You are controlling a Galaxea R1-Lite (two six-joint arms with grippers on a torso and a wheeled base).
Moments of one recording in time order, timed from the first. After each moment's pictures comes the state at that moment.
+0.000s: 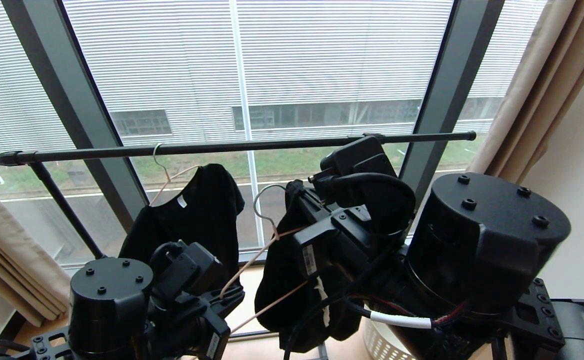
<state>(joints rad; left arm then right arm) -0.68 1.64 -0.29 -0.91 0.04 0.11 1.06 1.78 -0.88 -0.89 -0.59 -0.12</state>
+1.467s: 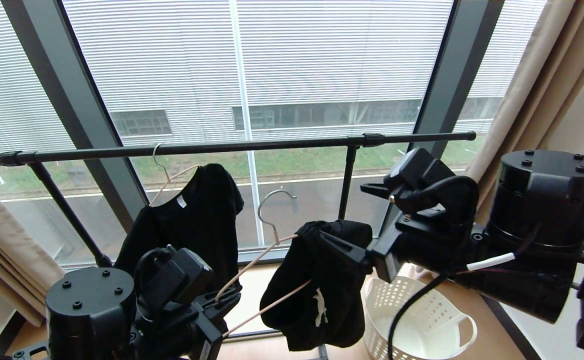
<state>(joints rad) -0.67 1.62 -0.22 -1.02 0.02 0.14 0.75 1.59 -0.75 -0.60 -0.01 -0.27</state>
